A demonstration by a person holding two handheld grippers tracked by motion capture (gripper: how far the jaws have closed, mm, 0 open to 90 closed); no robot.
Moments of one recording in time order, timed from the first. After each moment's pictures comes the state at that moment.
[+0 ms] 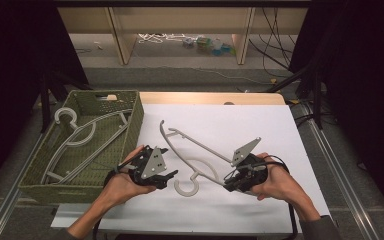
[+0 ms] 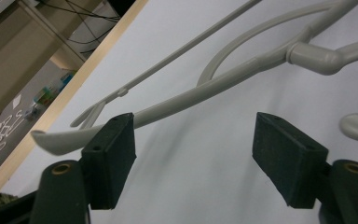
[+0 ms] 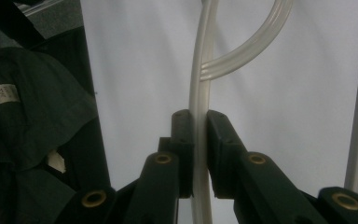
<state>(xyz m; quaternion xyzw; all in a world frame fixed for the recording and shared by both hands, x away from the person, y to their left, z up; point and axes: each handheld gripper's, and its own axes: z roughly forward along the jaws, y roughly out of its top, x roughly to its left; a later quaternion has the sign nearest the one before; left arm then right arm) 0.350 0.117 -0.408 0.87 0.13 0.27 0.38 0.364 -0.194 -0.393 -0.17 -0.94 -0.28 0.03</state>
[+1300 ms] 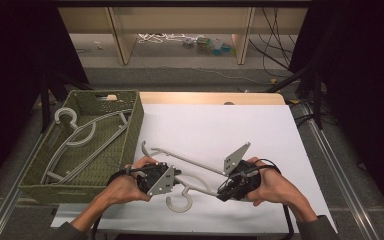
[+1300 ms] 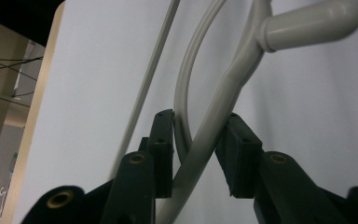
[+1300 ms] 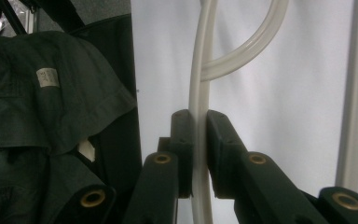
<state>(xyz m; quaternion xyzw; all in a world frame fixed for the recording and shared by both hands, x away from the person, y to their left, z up) 0.344 0.103 -0.421 0.91 -0.09 0.24 0.32 0.353 -0.174 -0.393 -0.11 -0.95 -0.28 0.07</state>
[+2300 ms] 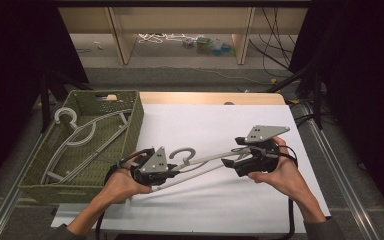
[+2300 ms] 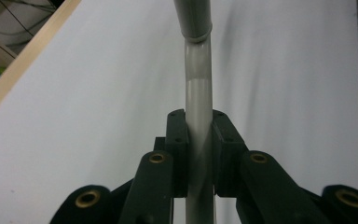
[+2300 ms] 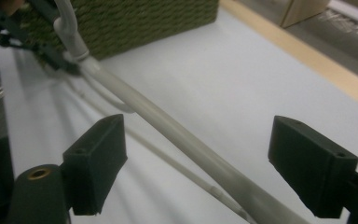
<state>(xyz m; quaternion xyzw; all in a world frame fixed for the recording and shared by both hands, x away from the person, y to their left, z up) 0.351 0.116 -0.393 0.90 0.12 0.15 0.40 0.369 -0.207 -0.352 -0.26 -0.85 -0.43 -0.15</state>
